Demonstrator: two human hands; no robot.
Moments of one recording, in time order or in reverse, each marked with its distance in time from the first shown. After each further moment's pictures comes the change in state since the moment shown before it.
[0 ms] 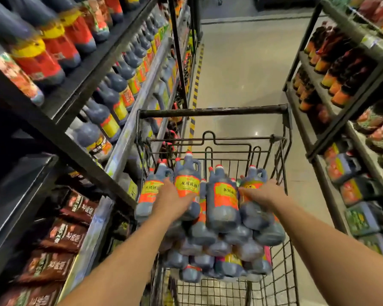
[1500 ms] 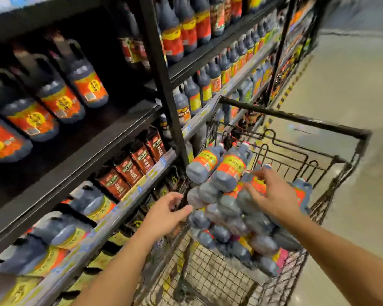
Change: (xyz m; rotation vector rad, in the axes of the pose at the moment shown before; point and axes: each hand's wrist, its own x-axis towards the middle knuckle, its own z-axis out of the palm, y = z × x) left_hand -0.221 -0.068 -0.034 -0.251 0.181 -0.181; right_hand -0.101 -0.013 0.006 -0.120 0.239 -1.077
